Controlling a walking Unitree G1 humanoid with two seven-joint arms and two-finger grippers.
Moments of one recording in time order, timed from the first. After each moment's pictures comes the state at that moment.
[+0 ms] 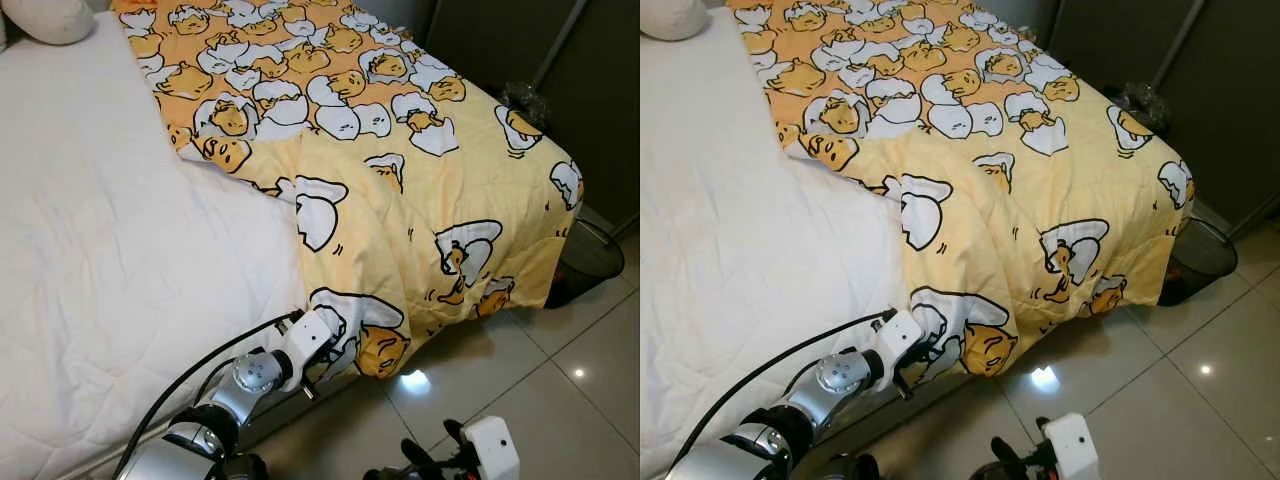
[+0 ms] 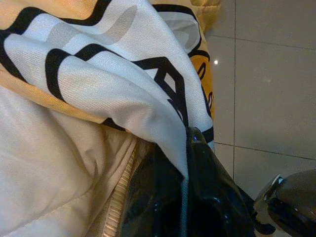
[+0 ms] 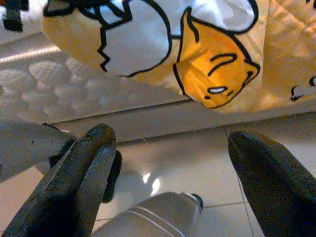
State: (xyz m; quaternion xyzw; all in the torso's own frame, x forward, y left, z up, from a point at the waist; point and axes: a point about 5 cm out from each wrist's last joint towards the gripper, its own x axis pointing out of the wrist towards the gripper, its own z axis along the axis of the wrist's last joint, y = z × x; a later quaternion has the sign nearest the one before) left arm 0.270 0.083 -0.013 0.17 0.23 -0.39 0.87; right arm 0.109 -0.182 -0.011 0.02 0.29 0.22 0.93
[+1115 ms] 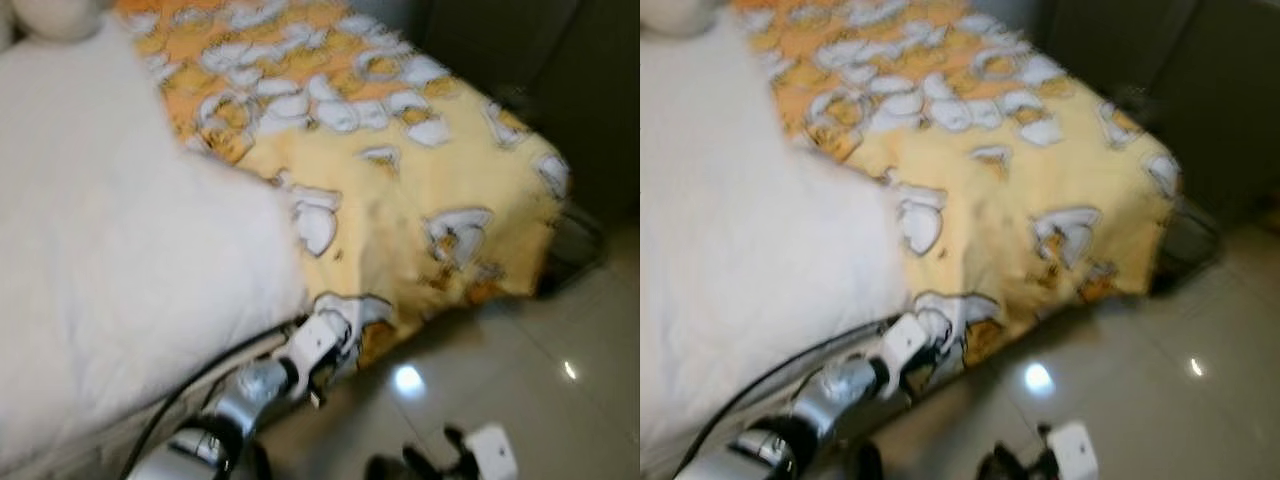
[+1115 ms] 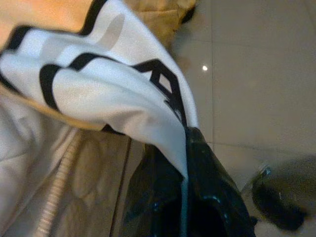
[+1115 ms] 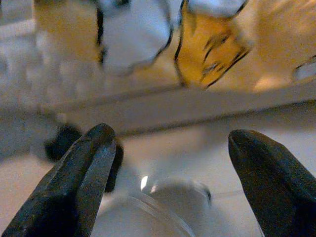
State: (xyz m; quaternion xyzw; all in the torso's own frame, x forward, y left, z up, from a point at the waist) left arm 0.264 0.075 -0.015 0.16 0.22 -0.40 0.88; right arm 0.107 -0.184 -0.028 0.03 0.26 0.21 0.94
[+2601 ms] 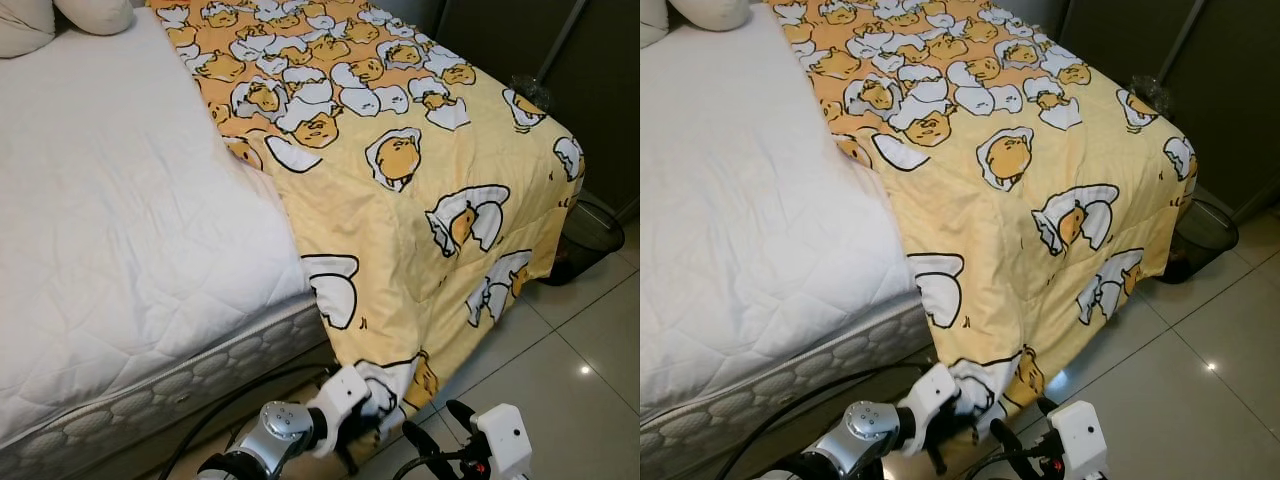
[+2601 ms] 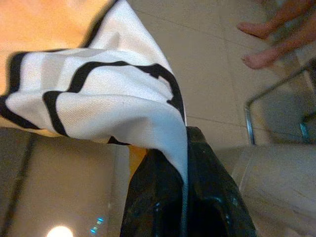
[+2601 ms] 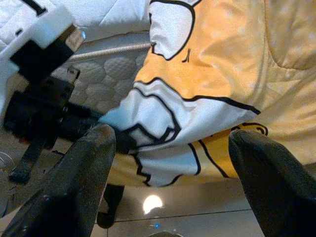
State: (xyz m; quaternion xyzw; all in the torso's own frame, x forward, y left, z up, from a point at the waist) left arm 0.206 0.033 -0.042 0.06 0.30 -0.51 0.80; right arm 0.118 -0.178 0.021 0.02 0.23 0.23 0.95
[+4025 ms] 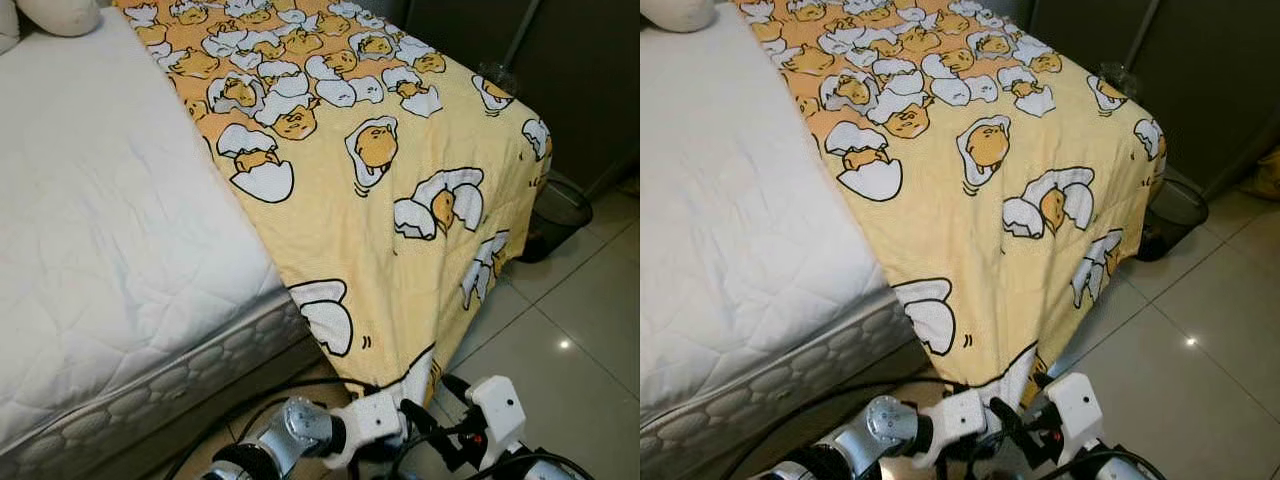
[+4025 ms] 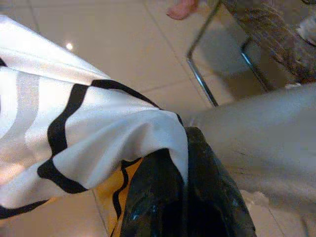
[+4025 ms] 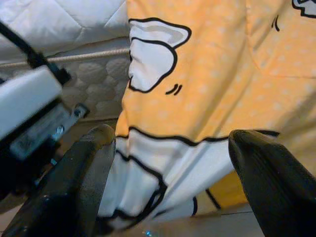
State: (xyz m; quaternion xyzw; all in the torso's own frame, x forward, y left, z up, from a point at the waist) left arm 0.194 0.009 -0.035 0.15 0.27 -0.65 0.70; right arm 0.146 -0.185 0.025 -0.01 0.21 0.26 0.94
